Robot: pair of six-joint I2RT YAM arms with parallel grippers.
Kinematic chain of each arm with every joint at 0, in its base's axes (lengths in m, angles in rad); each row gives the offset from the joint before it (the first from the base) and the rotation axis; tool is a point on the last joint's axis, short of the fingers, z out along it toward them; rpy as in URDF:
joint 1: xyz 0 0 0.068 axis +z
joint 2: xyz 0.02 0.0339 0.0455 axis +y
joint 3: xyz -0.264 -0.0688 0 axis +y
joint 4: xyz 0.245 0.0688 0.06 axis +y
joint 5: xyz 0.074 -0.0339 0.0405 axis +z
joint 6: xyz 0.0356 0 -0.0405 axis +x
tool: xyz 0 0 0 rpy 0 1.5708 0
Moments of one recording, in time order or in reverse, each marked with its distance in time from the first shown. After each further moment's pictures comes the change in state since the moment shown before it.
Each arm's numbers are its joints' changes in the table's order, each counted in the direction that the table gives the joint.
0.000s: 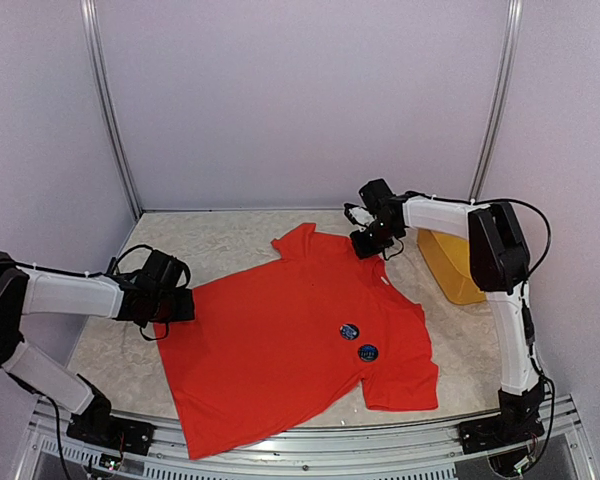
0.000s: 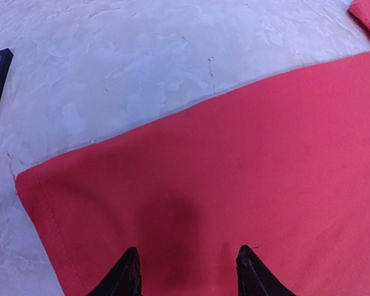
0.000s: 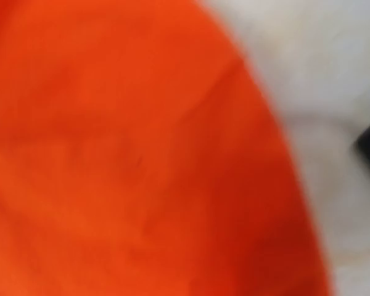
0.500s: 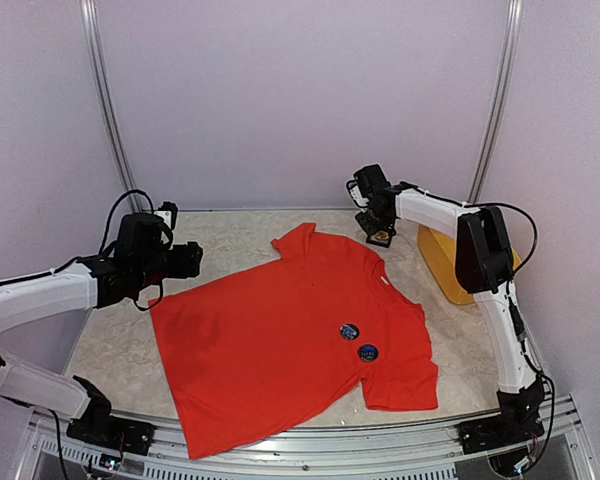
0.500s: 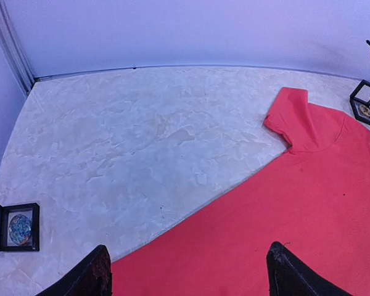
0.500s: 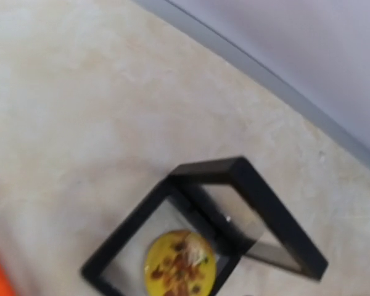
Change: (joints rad) left arm -0.014 -0.206 -0.120 -0.087 0.016 0.251; right arm -0.007 0.122 -0.263 -0.035 -0.484 -0.237
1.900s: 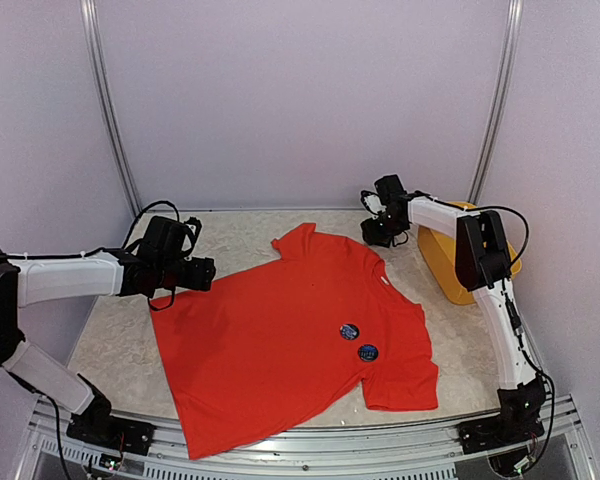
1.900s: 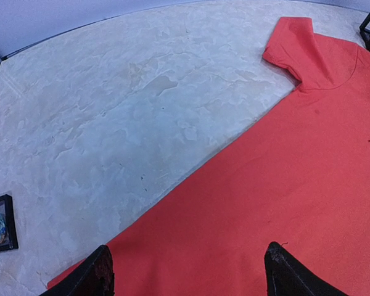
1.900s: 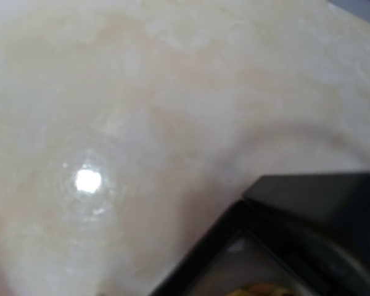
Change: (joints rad) left arm -0.005 0.215 -0.088 0.078 -0.071 0.077; right arm -0.127 0.154 -0.087 -0.013 0.401 0.147
